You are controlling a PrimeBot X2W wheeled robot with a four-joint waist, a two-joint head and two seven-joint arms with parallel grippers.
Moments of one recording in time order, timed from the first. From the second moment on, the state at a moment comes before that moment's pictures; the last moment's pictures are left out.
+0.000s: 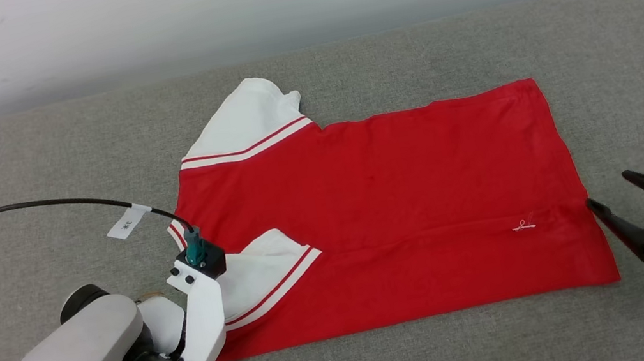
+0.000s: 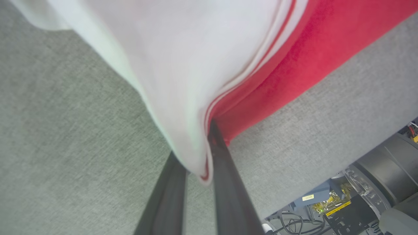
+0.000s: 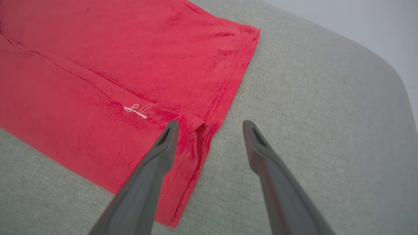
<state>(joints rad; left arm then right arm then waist) -0.82 0.65 -1.24 0.46 -1.03 -0.13 0.80 -0.40 -0.67 0.60 0.39 0.57 0.13 0.09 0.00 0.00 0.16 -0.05</state>
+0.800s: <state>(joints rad) -0.90 0.69 -1.28 0.28 -1.02 -0.13 0.75 -0.58 -0.86 0.78 0.27 0.83 0.13 0.77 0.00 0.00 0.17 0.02</state>
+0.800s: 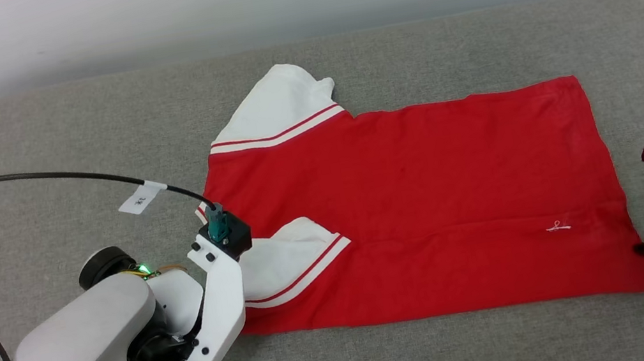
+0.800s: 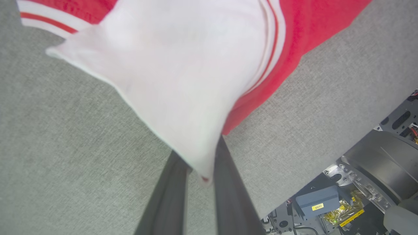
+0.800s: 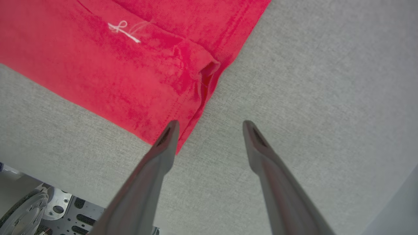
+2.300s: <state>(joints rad) -0.63 0.78 -1.28 0.21 -1.03 -0.13 0.66 -0.36 -0.93 0.90 0.26 0.96 0.13 0.55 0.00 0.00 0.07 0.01</state>
